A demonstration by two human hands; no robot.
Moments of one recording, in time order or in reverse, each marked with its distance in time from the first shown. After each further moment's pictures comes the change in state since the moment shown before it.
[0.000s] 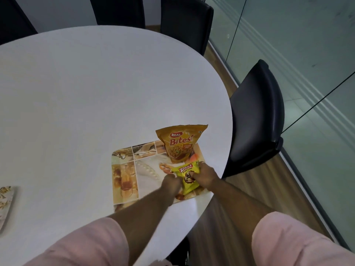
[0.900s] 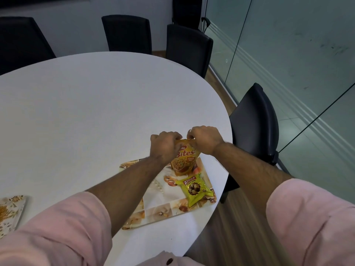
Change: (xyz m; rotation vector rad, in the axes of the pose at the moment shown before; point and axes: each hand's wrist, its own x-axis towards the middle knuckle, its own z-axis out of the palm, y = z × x) left_hand -0.054 0.159 -0.058 0.982 0.489 1.036; right_hand -0.045 -0.141 -0.124 -0.725 0.432 -0.622
